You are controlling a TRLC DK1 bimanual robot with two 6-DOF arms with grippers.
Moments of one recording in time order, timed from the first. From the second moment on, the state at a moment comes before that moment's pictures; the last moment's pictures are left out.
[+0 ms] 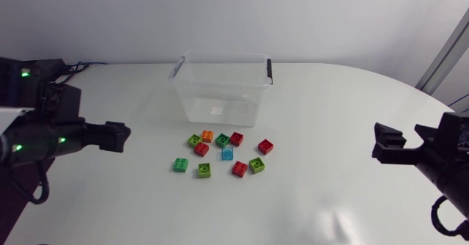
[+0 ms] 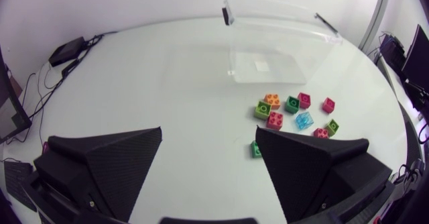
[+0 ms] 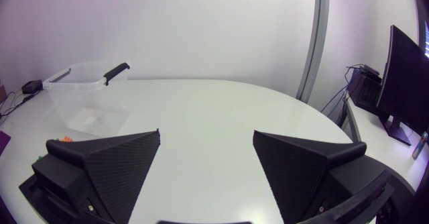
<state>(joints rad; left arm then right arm) -0.20 1.00 0.70 -0.47 -0.06 -0.03 0.05 0.57 0.35 -0.11 0.17 0.02</state>
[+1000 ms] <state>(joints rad) -0.43 1.94 1.14 -0.62 -0.04 -0.16 0.11 1.05 0.64 -0.46 -0.11 -0.02</state>
